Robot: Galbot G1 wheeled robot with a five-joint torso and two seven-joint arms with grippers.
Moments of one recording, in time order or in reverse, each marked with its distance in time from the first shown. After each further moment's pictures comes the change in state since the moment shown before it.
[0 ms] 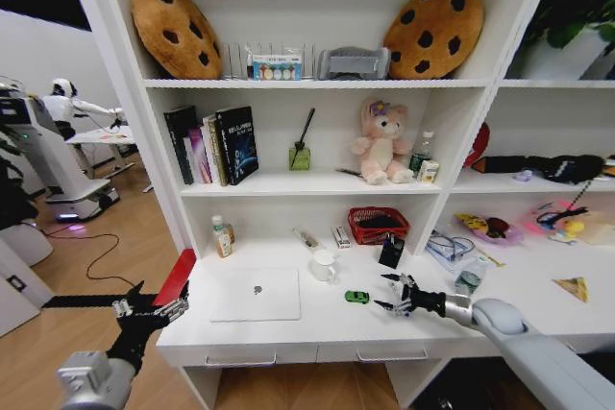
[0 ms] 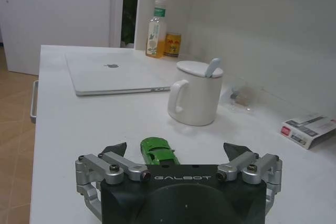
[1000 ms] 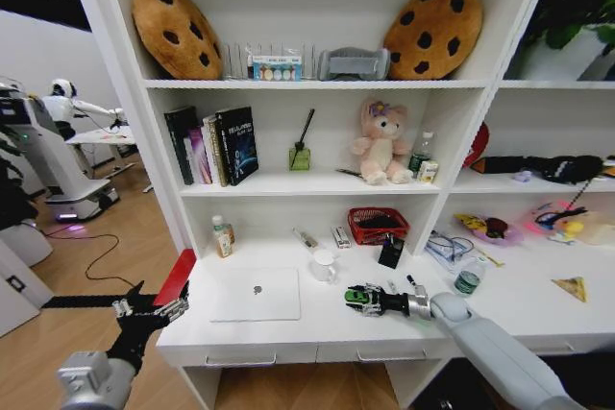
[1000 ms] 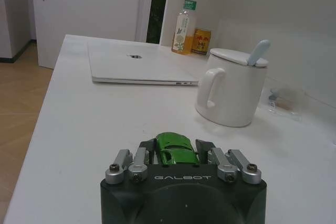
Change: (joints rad) left arm 0.000 0.000 0.000 0.000 0.000 -0.001 0.000; right arm 0.130 0.111 -0.153 -0.149 -0.074 0.104 -0.043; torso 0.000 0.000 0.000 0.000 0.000
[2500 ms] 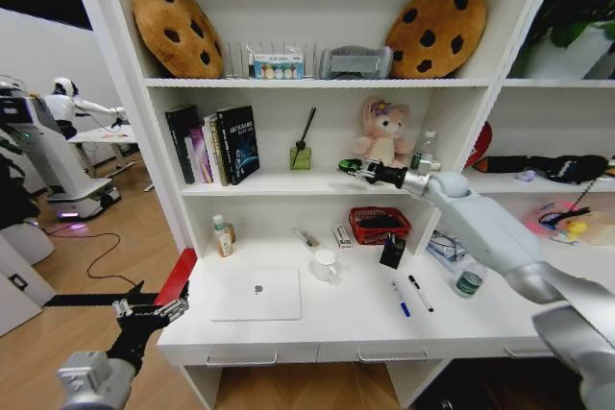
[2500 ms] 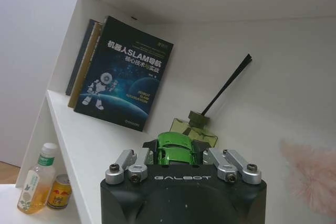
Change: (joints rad) left arm 0.000 0.000 0.000 0.000 0.000 0.000 0.000; right arm 0.928 0.158 -0.326 -0.307 0.284 -0.229 0.132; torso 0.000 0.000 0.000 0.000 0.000
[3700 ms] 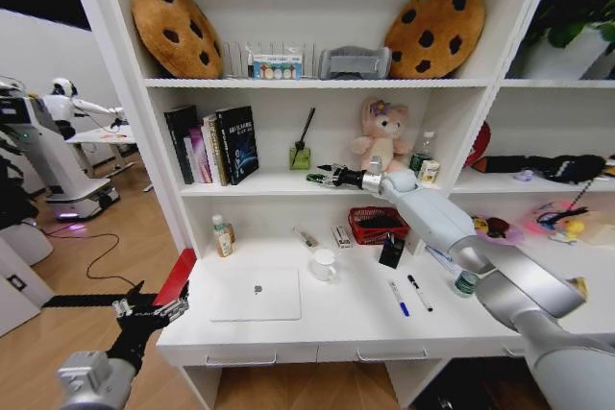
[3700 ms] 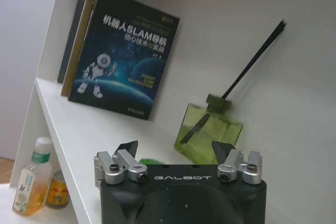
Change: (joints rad) left arm 0.000 0.000 0.000 0.000 0.000 0.000 0.000; right arm 0.001 0.039 -0.126 0.083 0.031 -0.066 0.185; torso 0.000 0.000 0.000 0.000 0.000
